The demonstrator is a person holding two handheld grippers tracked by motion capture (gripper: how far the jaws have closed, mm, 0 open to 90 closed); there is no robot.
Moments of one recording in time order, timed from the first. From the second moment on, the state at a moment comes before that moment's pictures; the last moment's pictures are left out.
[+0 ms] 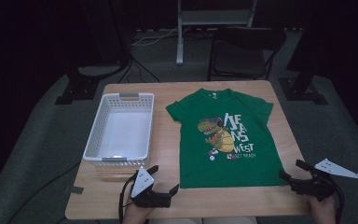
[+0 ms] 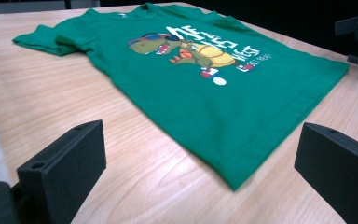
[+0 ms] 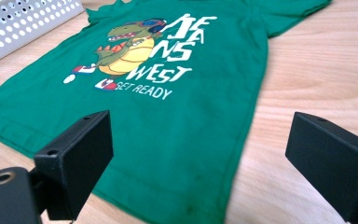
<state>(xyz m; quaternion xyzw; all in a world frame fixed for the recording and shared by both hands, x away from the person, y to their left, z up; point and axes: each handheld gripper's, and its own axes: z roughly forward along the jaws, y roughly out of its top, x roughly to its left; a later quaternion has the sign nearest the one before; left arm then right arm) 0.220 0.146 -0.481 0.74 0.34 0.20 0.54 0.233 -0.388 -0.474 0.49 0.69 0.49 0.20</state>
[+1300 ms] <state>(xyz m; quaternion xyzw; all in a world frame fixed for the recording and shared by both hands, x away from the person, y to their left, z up) 0.191 0.206 -0.492 0.70 0.39 0.28 0.53 0.222 -0.394 -0.487 0.50 0.67 0.49 0.24</state>
